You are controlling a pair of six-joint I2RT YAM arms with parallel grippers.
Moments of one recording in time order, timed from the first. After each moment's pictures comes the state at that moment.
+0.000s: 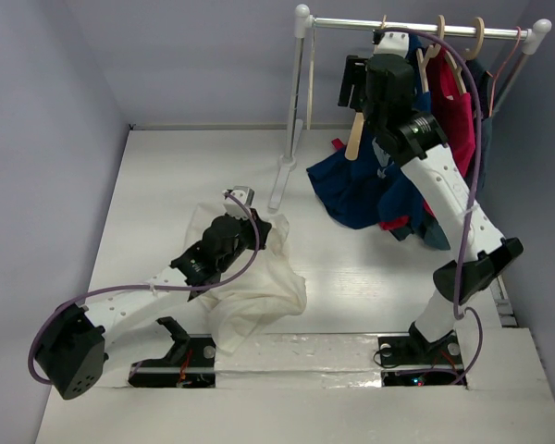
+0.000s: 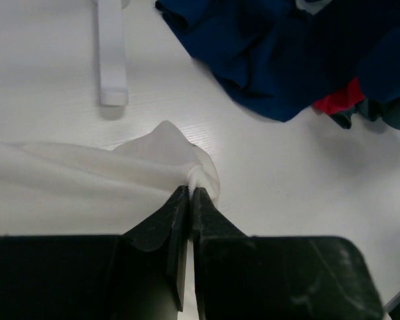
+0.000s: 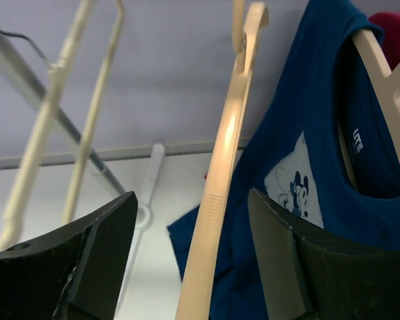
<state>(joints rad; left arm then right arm) -0.77 1.05 0.54 0.21 -0.21 -0.48 0.52 1.69 2.09 -0.55 0.59 0.16</state>
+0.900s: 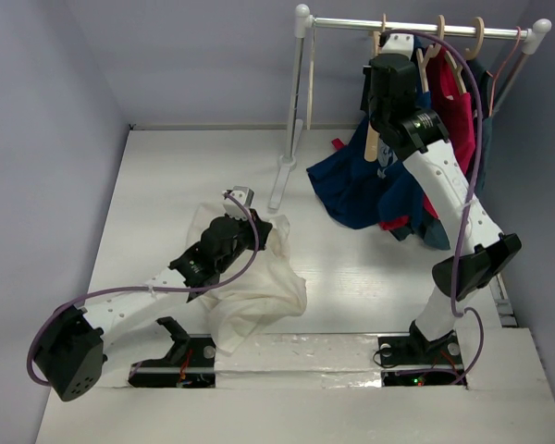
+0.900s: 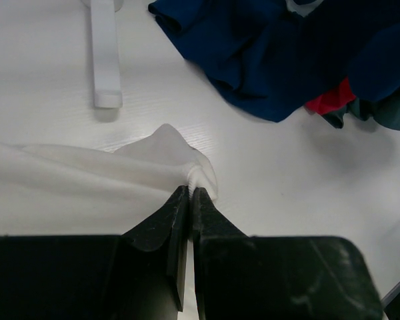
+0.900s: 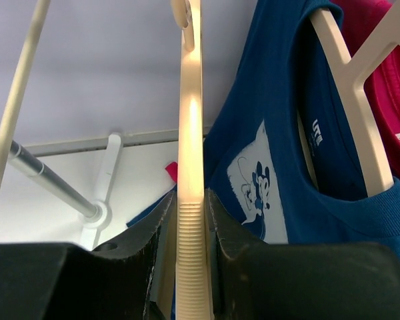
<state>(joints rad) -0.77 1.04 0.54 0.23 -0.19 -0.47 0.45 1.73 2.09 -0.60 0.61 0.12</state>
